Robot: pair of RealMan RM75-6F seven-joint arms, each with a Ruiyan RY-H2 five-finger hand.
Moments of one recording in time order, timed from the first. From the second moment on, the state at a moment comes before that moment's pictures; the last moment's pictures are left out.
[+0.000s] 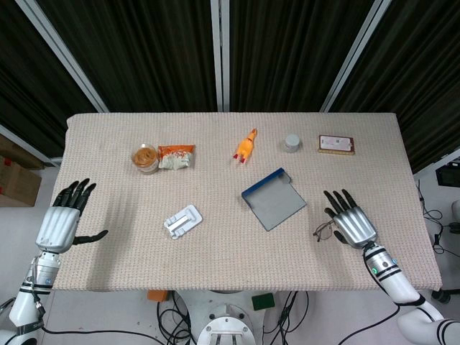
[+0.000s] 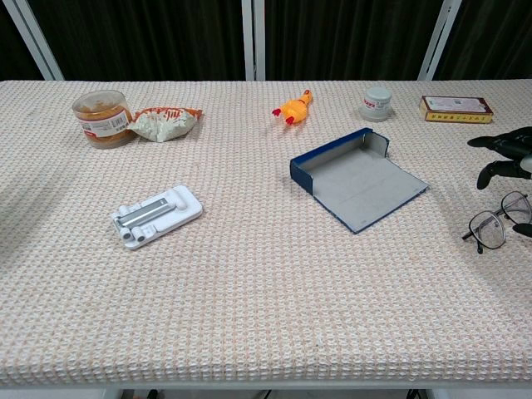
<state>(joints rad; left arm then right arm) -0.24 -1.29 -0.03 -1.48 1.47 1.40 0.09 0.41 -1.44 -0.01 -1.17 -1.60 1.13 -0.20</state>
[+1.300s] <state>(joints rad) -0.26 -1.29 -0.05 -1.47 1.44 1.33 0.09 0.44 -1.51 -0.02 -1.05 -1.60 1.13 -0.14</state>
